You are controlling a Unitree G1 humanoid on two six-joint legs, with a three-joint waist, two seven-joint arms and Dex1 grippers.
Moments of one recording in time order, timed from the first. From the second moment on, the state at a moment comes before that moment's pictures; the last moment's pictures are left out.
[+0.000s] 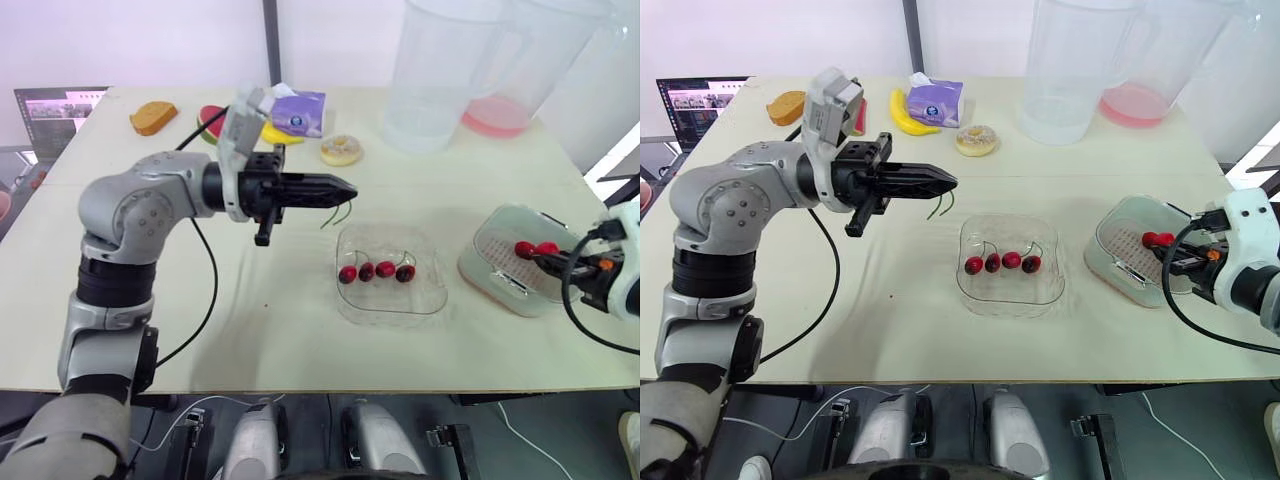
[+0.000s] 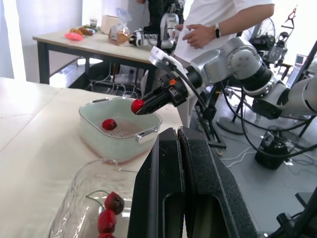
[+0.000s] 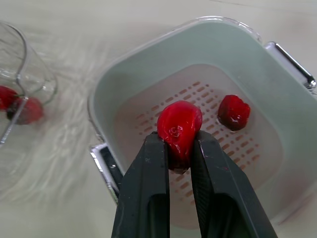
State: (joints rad) left arm -0.89 0.54 -0.02 -0.08 -0.82 0.89 -1.17; right arm 0.04 -1.04 -0.66 -0.44 0.92 1.19 0.32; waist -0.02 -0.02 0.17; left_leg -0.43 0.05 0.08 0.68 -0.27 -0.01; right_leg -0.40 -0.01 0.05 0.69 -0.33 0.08
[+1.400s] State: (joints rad) left arm -0.38 0.84 0.09 -0.05 -0.54 0.69 -0.98; right arm -0.04 -0.95 -0.38 -0.84 1.01 0.83 0.63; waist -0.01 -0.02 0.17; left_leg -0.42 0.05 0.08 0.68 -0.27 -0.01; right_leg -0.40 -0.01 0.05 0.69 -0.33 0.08
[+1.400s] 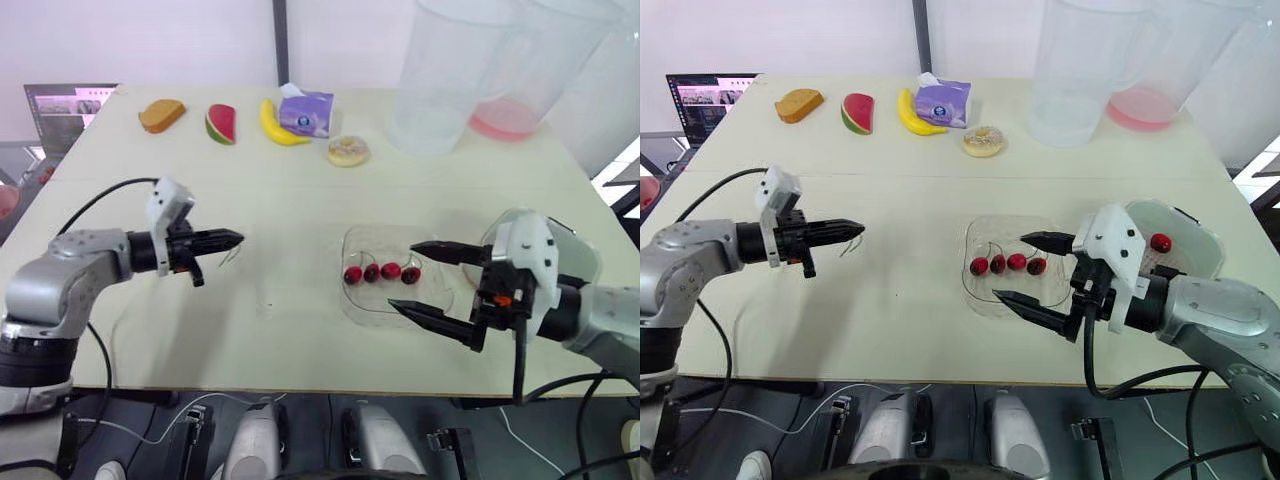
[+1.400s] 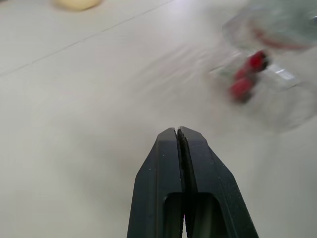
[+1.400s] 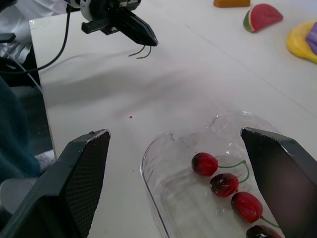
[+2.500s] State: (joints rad) left arm -0.50 0.90 0.09 -0.20 -0.63 0.67 -1.28; right arm 0.05 -0.97 -0.45 -0.76 0.96 0.84 0.64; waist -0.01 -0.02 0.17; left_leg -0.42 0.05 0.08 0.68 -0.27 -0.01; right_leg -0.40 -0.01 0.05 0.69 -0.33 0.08
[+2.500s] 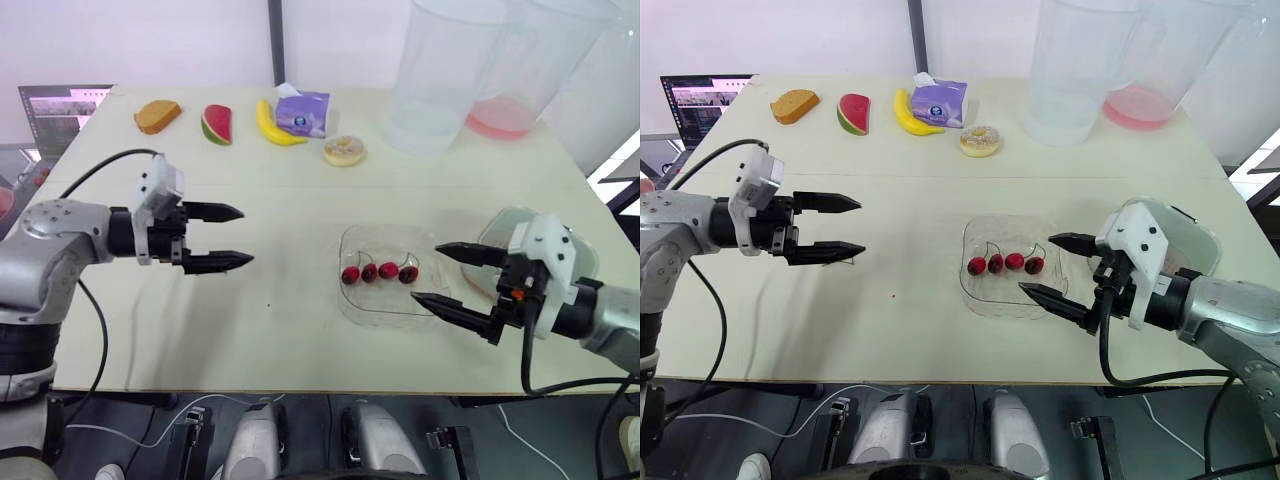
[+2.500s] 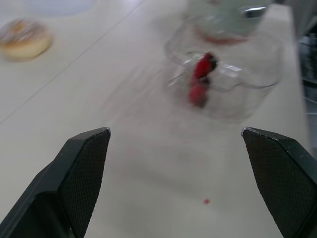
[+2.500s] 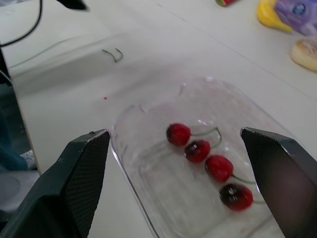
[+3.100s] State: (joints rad) left arm -0.44 0.88 0.06 -0.35 -0.69 0.71 -1.26; right arm -0.04 -1.10 -0.36 -0.74 0.90 0.93 0.63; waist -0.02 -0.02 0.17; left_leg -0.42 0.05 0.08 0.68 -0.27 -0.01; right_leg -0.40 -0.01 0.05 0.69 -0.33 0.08
